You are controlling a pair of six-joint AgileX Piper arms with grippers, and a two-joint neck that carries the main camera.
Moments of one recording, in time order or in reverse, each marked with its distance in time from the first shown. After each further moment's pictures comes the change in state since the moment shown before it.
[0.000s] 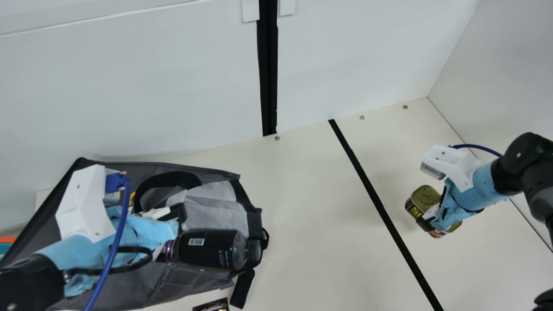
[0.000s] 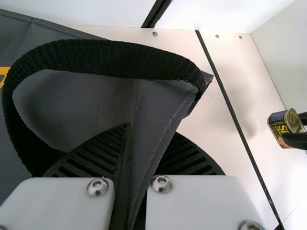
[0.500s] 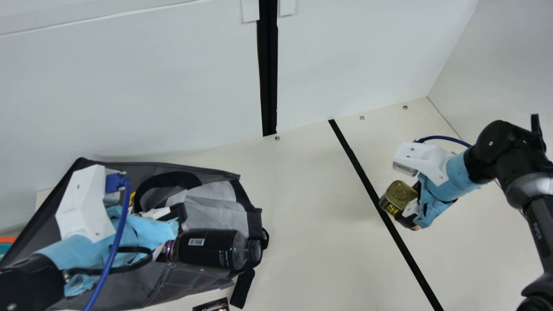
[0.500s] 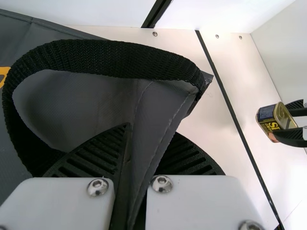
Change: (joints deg) left arm 0.0 0.0 0.0 0.0 0.0 0.0; right arm 7.7 1.5 -2.4 2.1 1.9 -5.6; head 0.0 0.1
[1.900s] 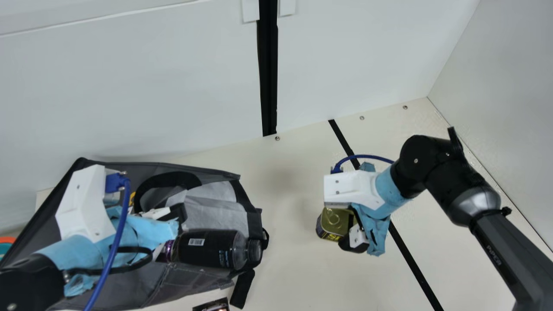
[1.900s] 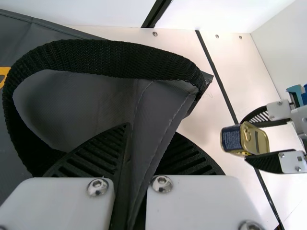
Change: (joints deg) left arm 0.0 0.0 0.0 0.0 0.0 0.0; right arm 21.8 -4.4 6.0 4.9 -0.1 -10.8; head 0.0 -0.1
